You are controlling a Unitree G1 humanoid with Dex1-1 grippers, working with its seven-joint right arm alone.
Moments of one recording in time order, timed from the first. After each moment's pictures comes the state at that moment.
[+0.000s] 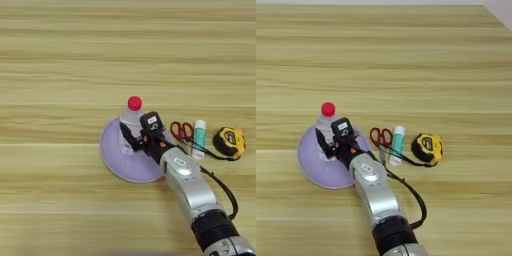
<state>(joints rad) -0.15 -0.04 0.13 0.39 -0.03 -0.08 0.30</state>
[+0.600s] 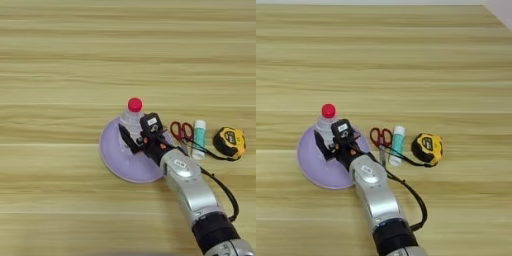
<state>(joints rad) -0.13 -0.04 0.15 0.37 -0.03 -0.07 0.30</state>
